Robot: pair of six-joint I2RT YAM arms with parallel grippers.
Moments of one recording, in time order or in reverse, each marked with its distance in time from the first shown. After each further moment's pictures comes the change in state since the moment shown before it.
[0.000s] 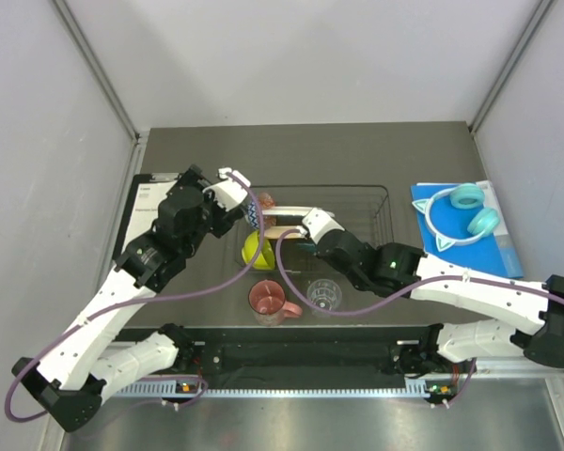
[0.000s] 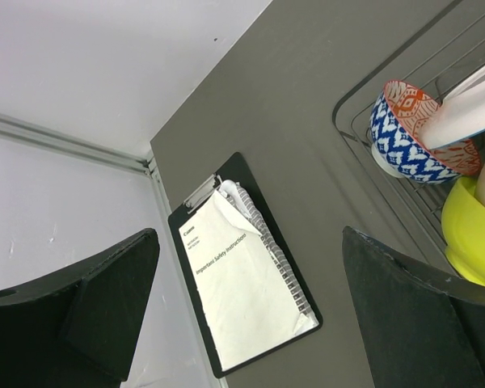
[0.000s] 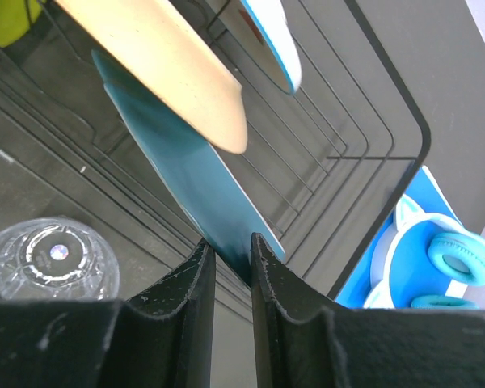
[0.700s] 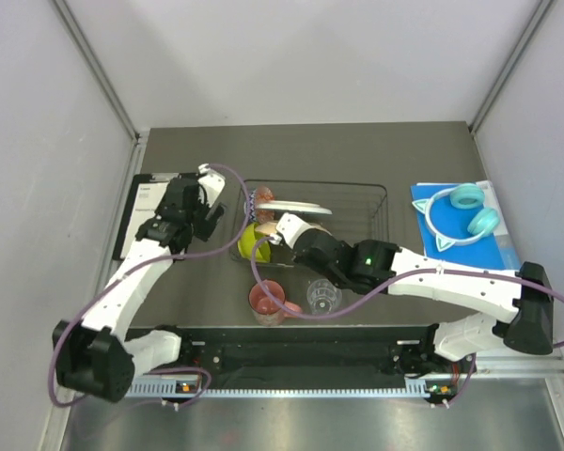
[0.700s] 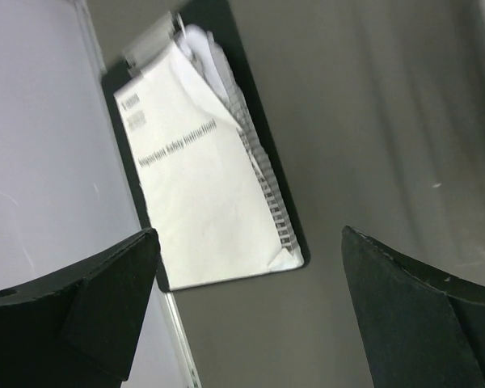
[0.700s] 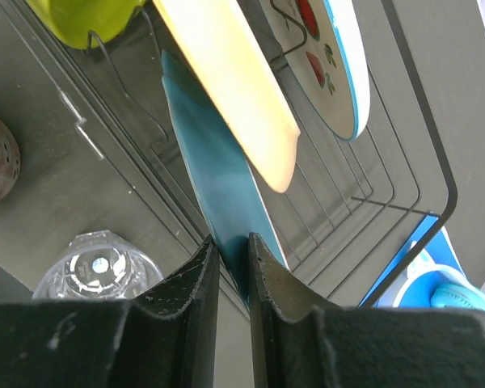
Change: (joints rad) left arm 0.313 0.164 -0.154 0.029 0.090 -0.119; right arm 0.054 0.145 0.110 0.027 -0.076 -0.066
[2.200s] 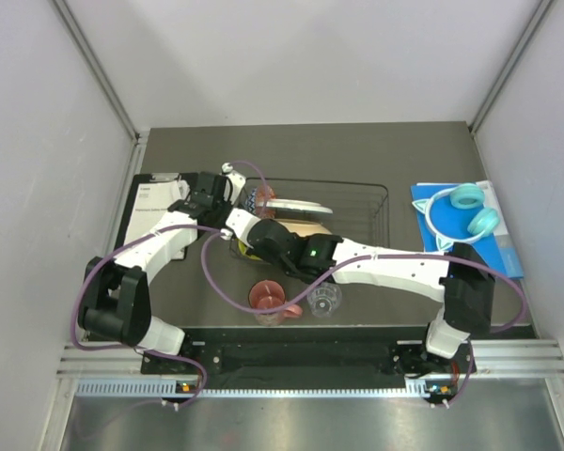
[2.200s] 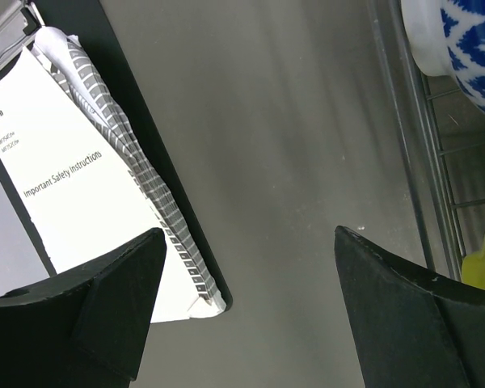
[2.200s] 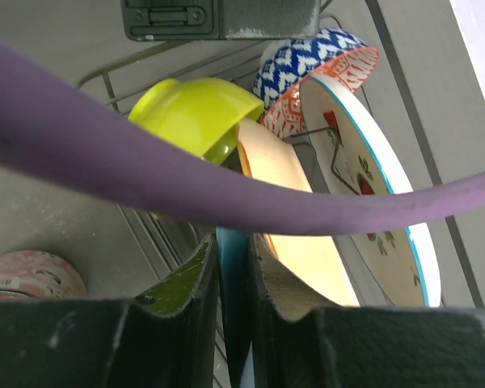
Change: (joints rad) left arm -0.029 0.380 0.080 0.047 0.068 -0.146; right arm 0.010 0.331 0.196 0.293 -0.084 -0.111
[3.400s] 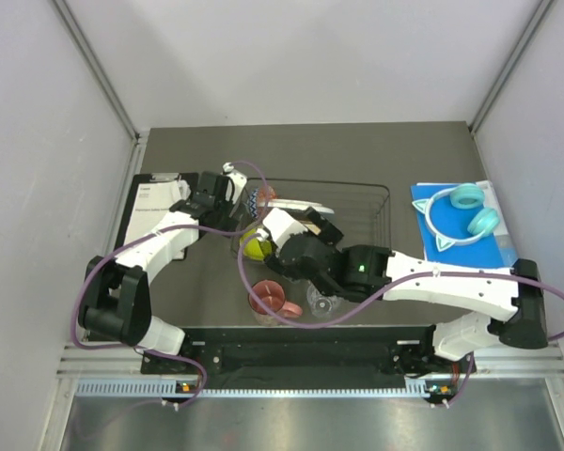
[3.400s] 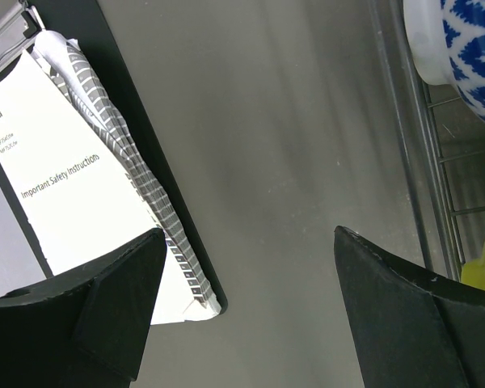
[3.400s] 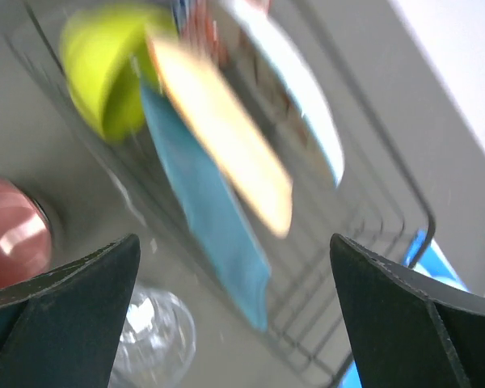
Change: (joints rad) left arm -0.012 0.003 0.000 0.011 -0.013 -0.018; right arm 0.100 -0.281 -0.058 -0.204 0.247 0.159
